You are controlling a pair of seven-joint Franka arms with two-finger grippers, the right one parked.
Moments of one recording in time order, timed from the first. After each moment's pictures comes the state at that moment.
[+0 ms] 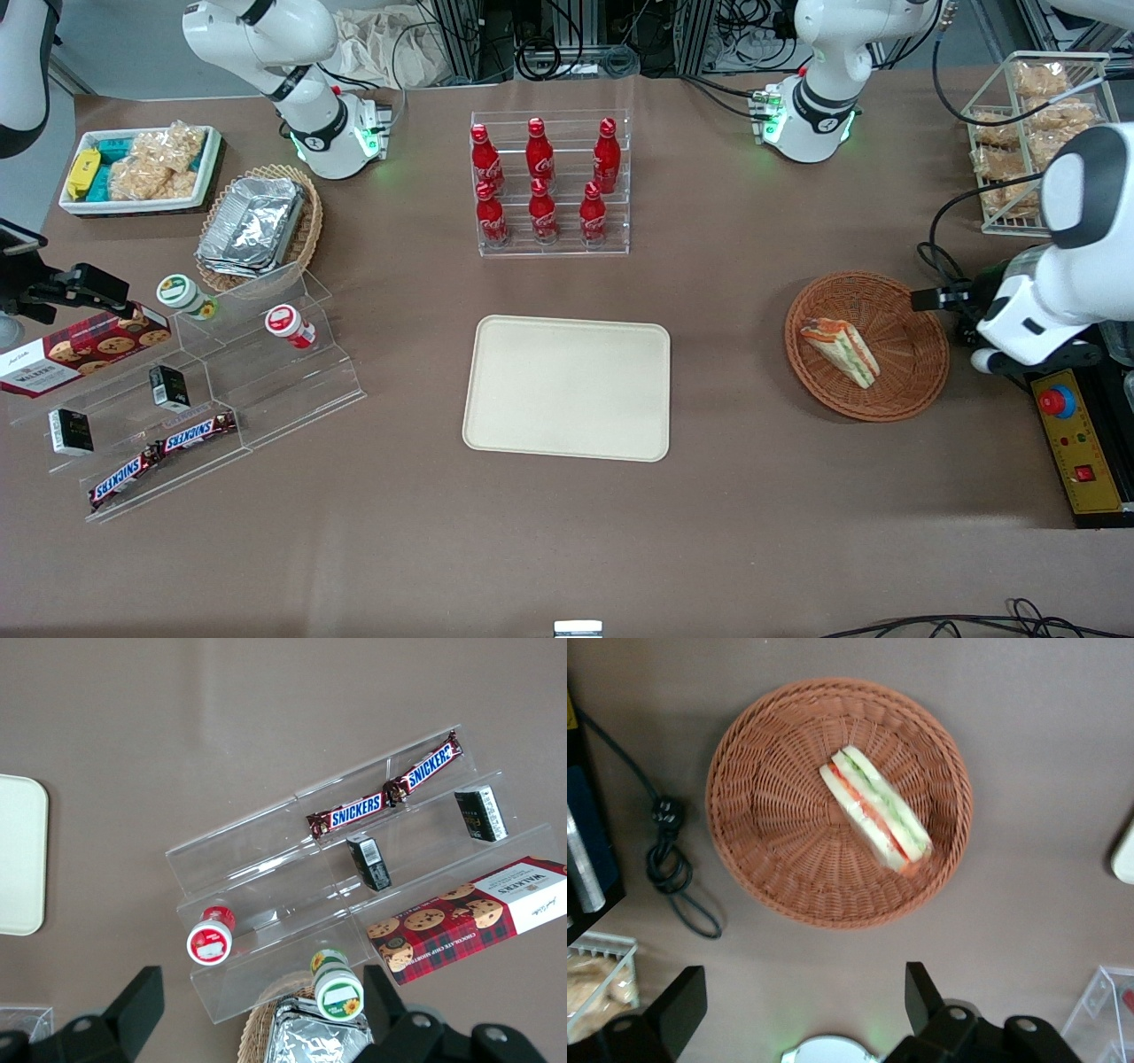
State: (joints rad) arm 0.12 0.18 -0.14 -1.74 0.04 1.64 -0.13
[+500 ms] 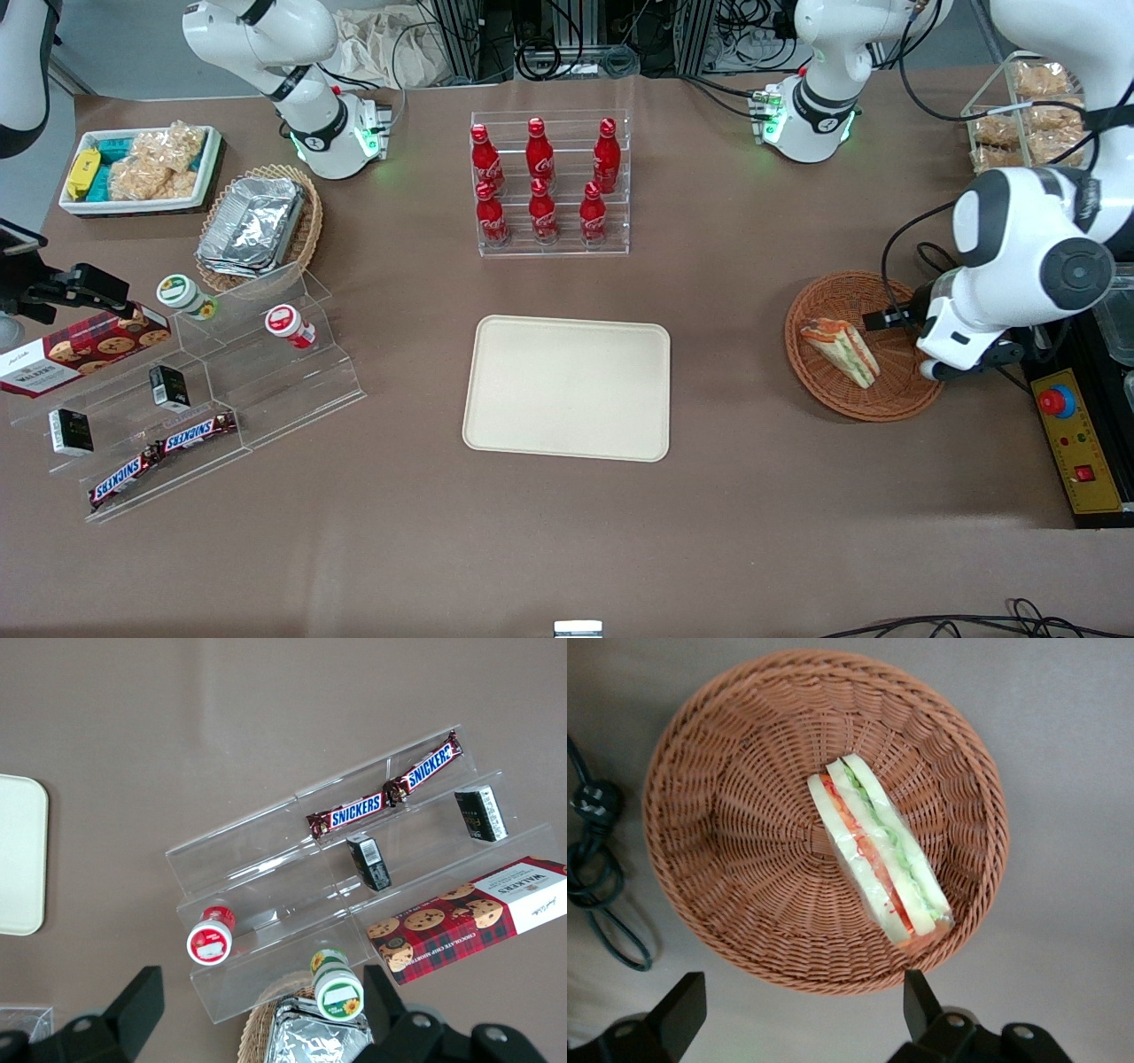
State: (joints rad) arm 0.11 0.18 -0.14 -2.02 0.04 1.97 -0.34
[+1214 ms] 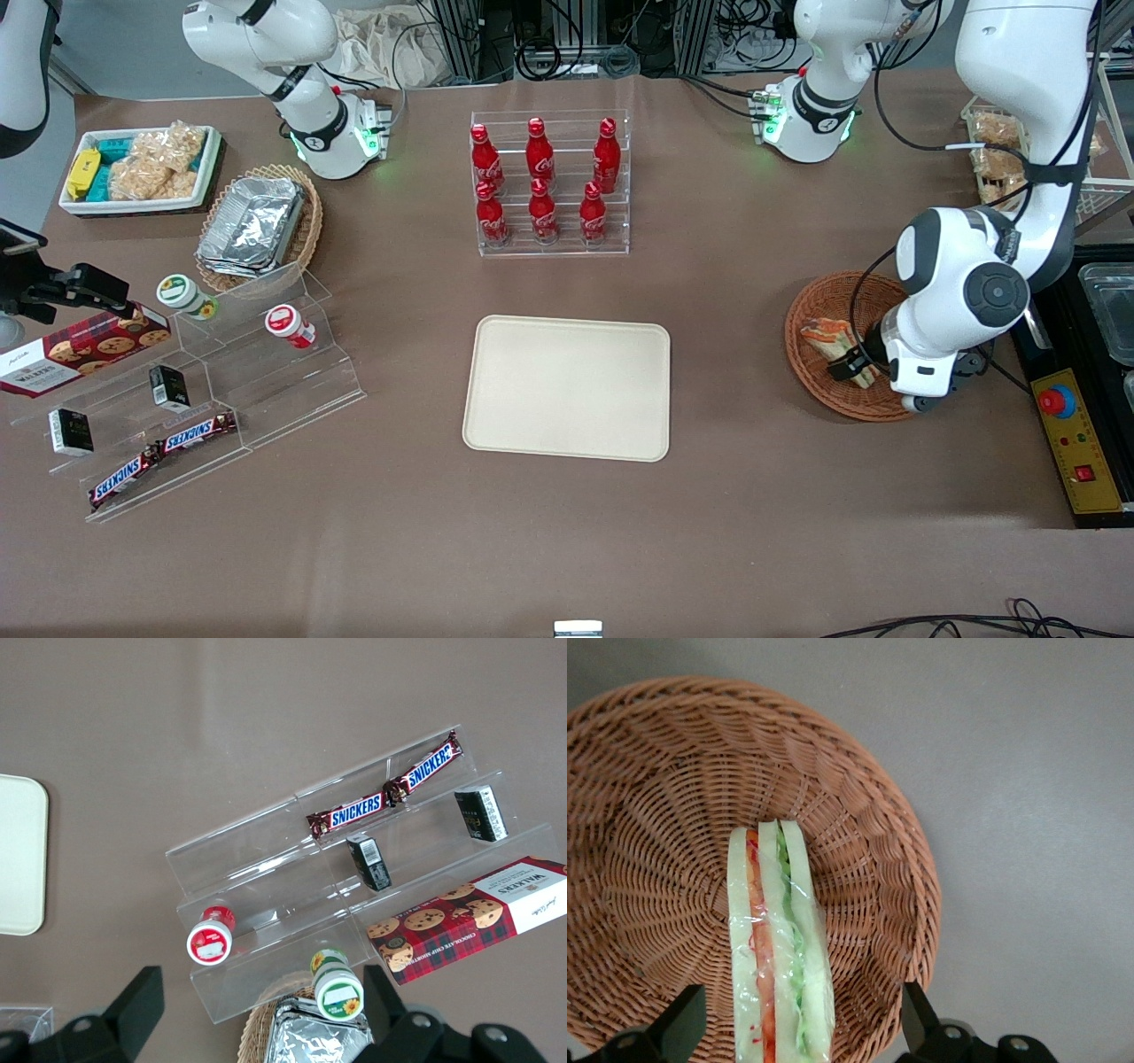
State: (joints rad) arm 0.06 0.30 -0.15 -2.06 0.06 2.27 -0.75
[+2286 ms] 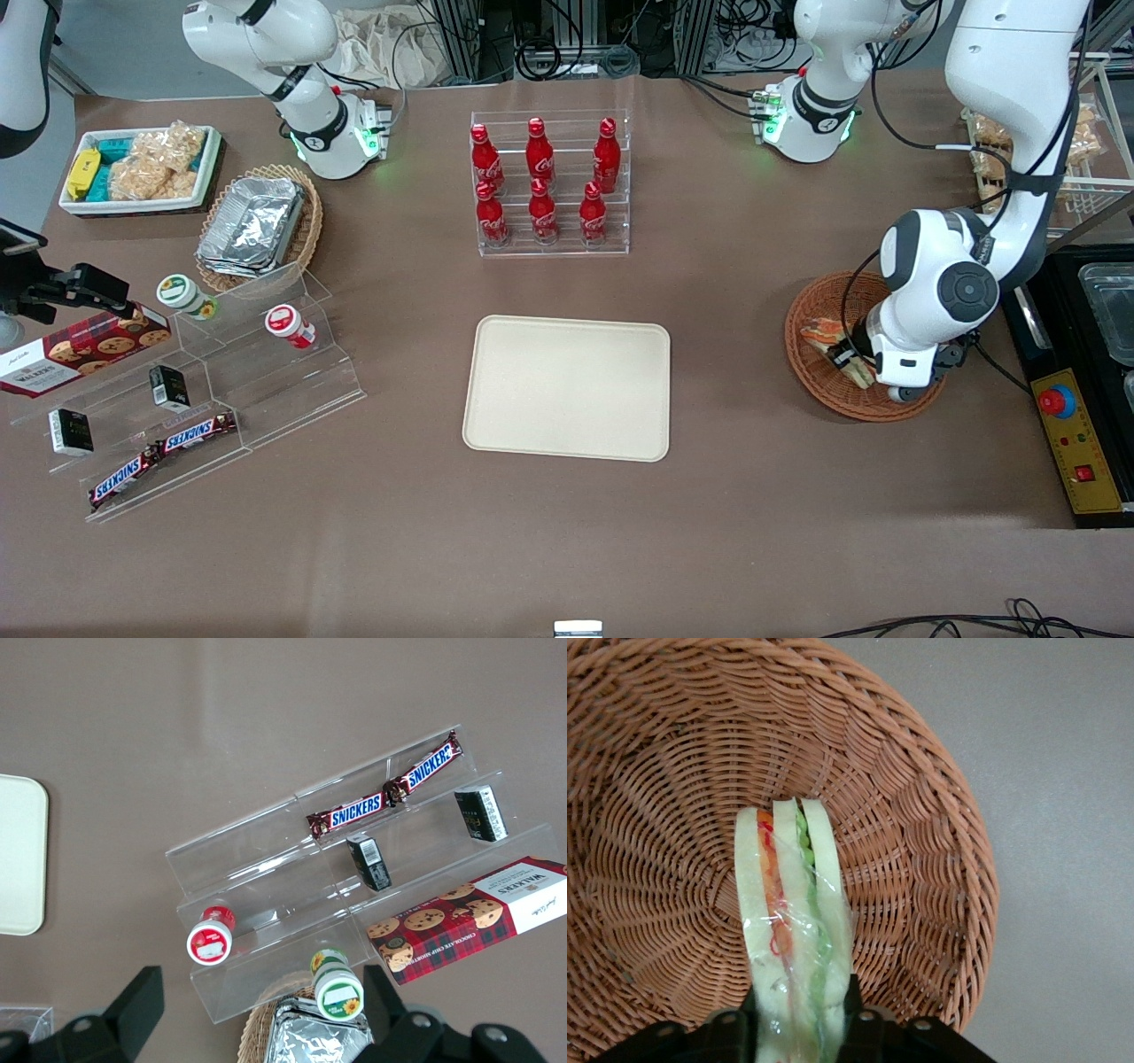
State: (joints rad) arm 0.07 0.30 -0.15 -2.15 0.09 2.36 -0.78
